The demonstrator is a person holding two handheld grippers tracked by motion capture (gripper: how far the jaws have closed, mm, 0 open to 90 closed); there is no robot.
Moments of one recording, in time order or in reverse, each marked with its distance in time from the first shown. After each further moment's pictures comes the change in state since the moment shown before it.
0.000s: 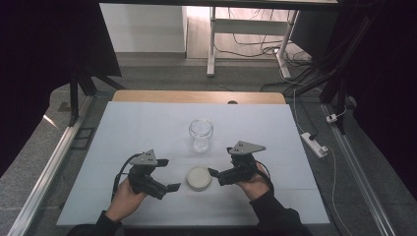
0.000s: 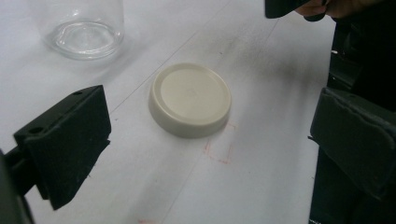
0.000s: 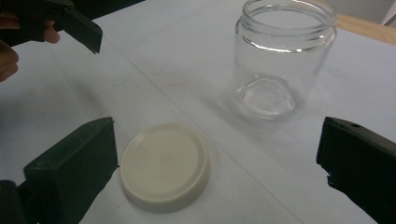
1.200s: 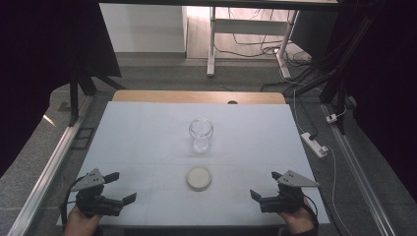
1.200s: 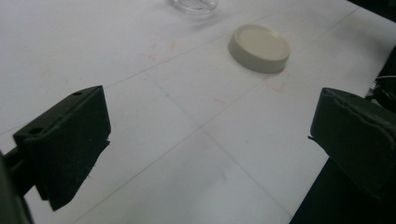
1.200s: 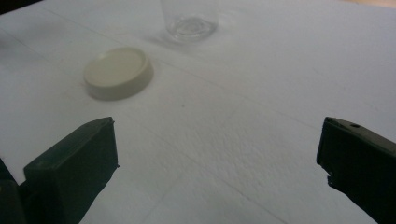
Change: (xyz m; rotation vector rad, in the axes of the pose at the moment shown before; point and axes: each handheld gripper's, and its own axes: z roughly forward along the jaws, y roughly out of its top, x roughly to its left) left arm -0.005 -0.086 -0.094 -0.079 0.274 -0.151; right arm -0.010 -0.084 -0.108 -0.006 -0.202 0.114
